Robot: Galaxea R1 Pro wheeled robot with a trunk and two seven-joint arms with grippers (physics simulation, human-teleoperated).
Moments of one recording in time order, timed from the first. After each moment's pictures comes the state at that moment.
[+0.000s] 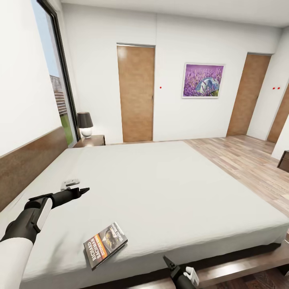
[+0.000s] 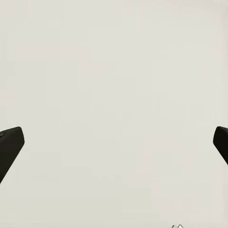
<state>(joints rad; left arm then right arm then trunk) -0.70 0.26 0.21 -0.87 0.16 0.58 -0.45 -0.26 0.08 -0.09 -0.44 -0.82 0.12 0.60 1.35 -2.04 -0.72</state>
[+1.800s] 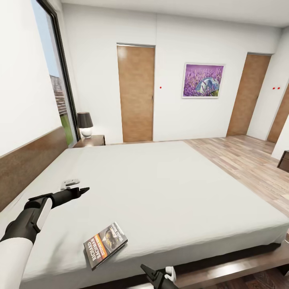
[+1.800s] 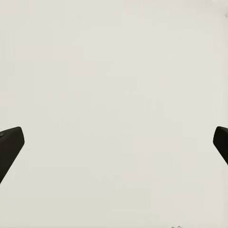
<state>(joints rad) -0.70 0.26 0.21 -0.87 0.16 0.58 -0.46 -0.26 0.09 0.18 -0.45 -0.81 0.27 0.87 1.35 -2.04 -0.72</state>
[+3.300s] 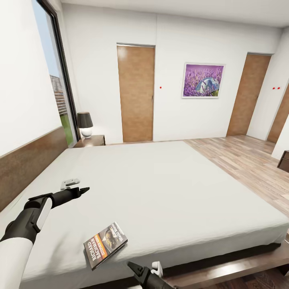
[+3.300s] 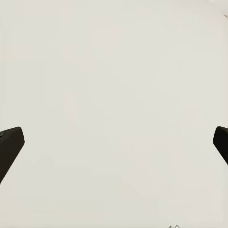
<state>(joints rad) -0.70 0.26 0.21 -0.88 0.17 0.58 -0.46 -0.30 0.17 0.22 -0.45 -0.81 0.32 0.77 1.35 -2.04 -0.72</state>
